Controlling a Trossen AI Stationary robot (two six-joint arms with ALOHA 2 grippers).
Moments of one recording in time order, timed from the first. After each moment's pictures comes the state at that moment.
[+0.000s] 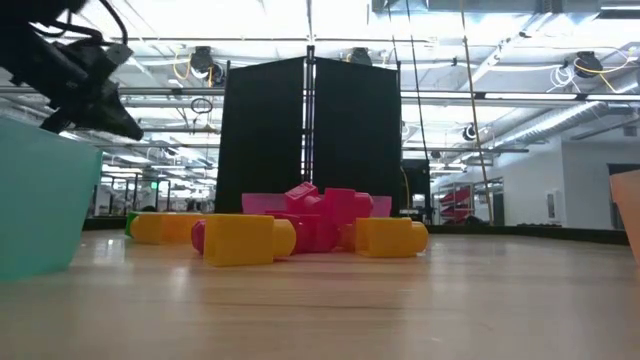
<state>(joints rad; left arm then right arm) -0.06 0.36 0.39 -0.74 -0.67 -1.04 0.93 1.52 1.40 -1.27 0.22 1.73</state>
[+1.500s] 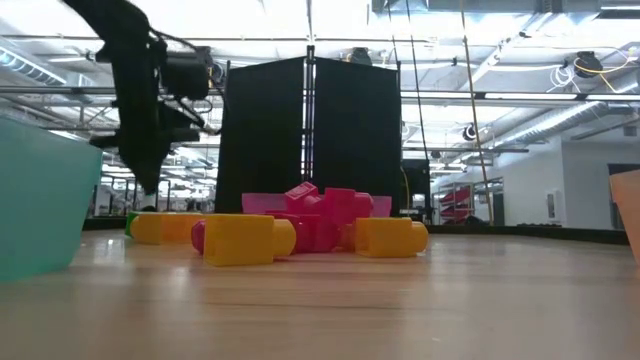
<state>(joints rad) 0.59 1.22 0.72 -0.83 -0.14 -0.59 0.93 1.52 1.44 -1.28 0.31 1.72</state>
